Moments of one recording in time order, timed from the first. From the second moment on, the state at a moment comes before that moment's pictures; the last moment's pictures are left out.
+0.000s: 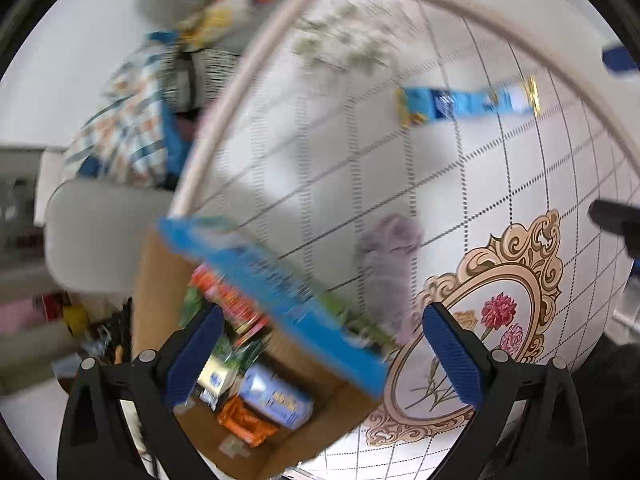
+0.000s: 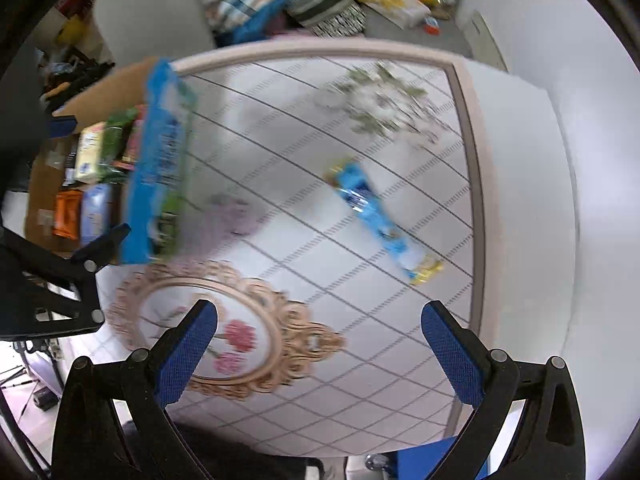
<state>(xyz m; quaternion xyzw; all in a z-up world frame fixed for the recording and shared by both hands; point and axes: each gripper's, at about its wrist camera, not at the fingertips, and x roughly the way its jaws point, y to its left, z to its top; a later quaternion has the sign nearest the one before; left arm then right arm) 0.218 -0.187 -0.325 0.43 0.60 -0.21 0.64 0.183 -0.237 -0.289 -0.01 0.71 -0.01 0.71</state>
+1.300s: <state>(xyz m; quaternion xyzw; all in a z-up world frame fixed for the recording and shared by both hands) 0.274 -0.187 -0.462 0.15 0.81 -0.15 0.54 0.235 -0.312 -0.454 0.07 0.80 -0.04 0.59</state>
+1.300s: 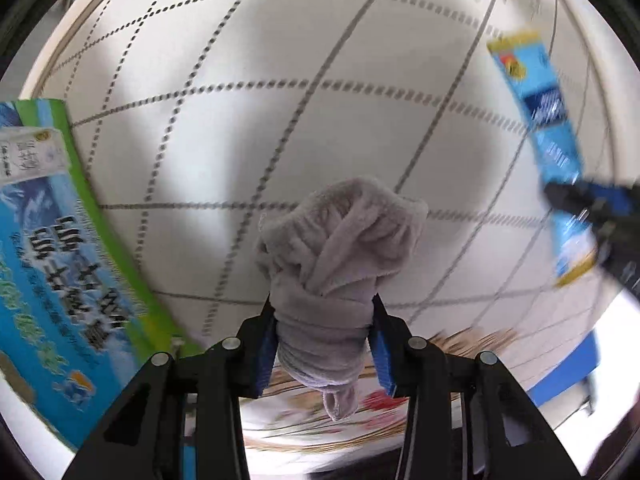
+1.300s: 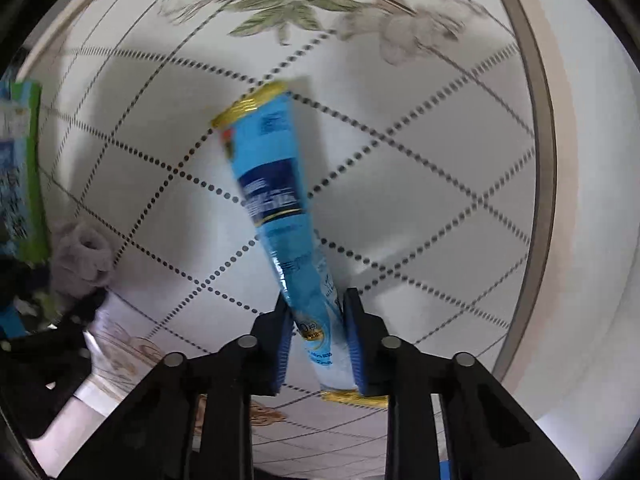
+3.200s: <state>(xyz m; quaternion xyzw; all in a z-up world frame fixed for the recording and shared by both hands) 0.233 0.147 -0.279 -0.04 0.69 -0.04 0.72 0.218 -0.036 -0.286 0.16 0.67 0.08 0.72</state>
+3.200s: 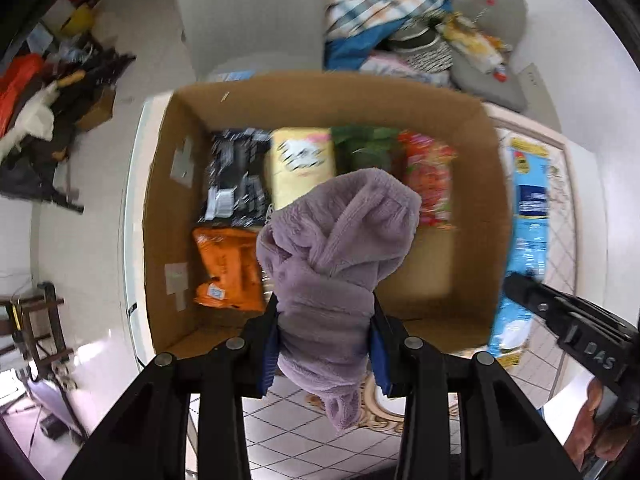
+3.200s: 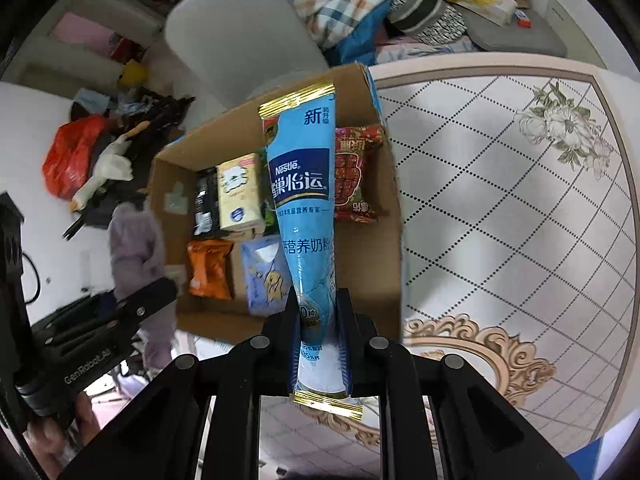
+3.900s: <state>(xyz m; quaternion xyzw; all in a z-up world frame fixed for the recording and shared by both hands) 0.245 0.128 -0.432 0.04 0.81 -0.01 0.59 0.248 0.004 -0.364 0.10 0.70 0.01 0.70</state>
